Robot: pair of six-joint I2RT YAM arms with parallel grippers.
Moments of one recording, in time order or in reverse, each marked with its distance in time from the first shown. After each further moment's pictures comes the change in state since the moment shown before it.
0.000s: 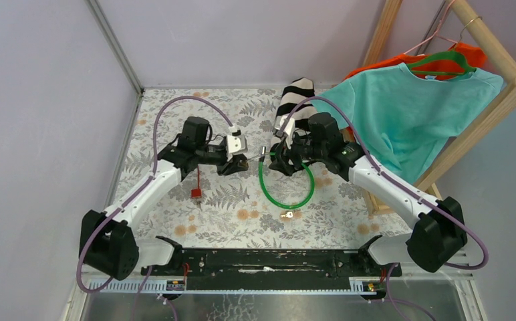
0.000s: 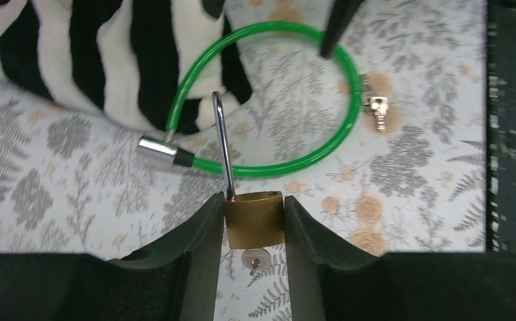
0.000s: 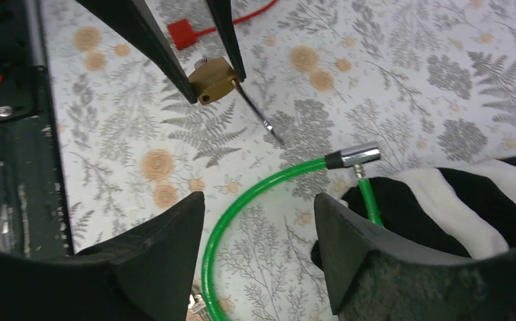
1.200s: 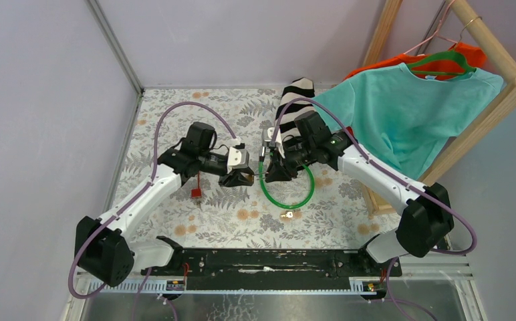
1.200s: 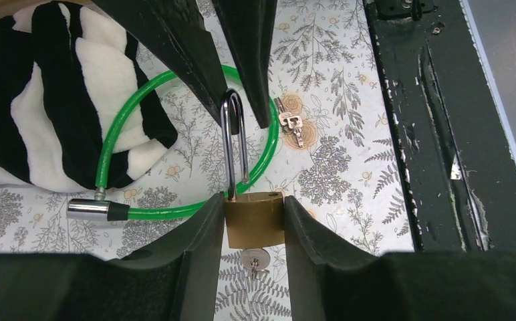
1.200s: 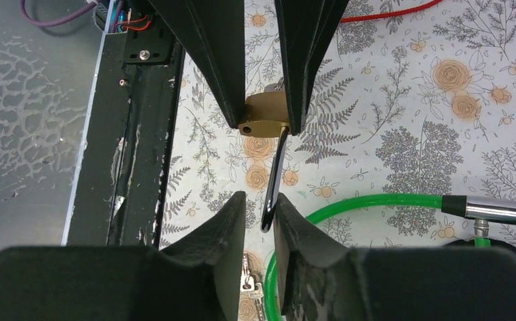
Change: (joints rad) left arm -0.079 -0.057 0.020 -0.166 0.192 0.126; right arm 0.030 0.126 0.151 -0.314 -0.358 -0.204
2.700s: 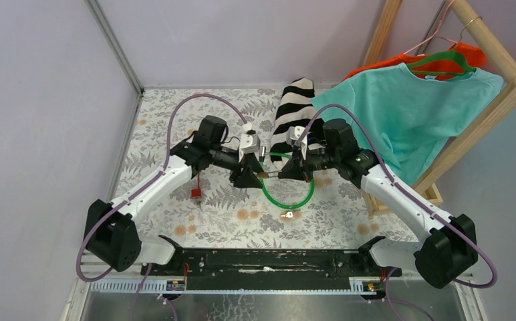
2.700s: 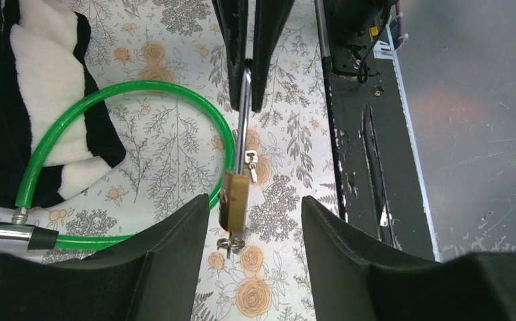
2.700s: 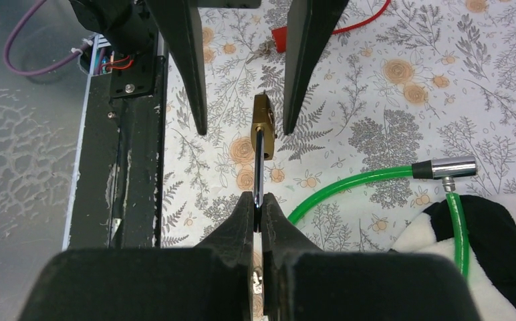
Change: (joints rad) left arm -0.044 0.115 0.077 0.060 0.057 -0.324; right arm -0.113 -0.249 -0.246 0.237 -0.007 0.176
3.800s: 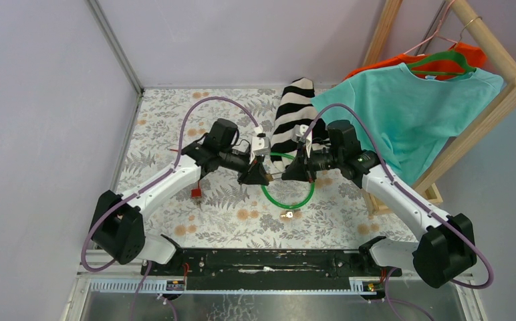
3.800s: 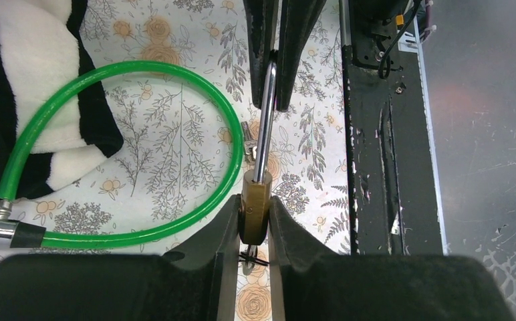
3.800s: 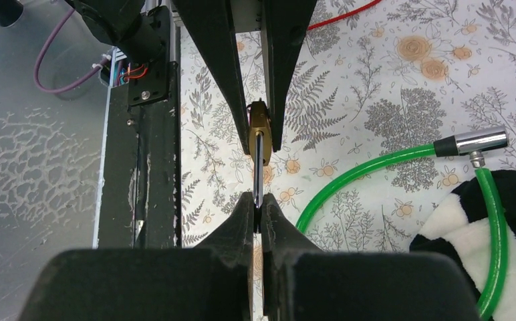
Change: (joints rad) left arm -0.077 0.068 -0.004 0.084 -0.117 -0.087; right arm -0.050 0.005 -0.043 0.035 -0.068 0.099
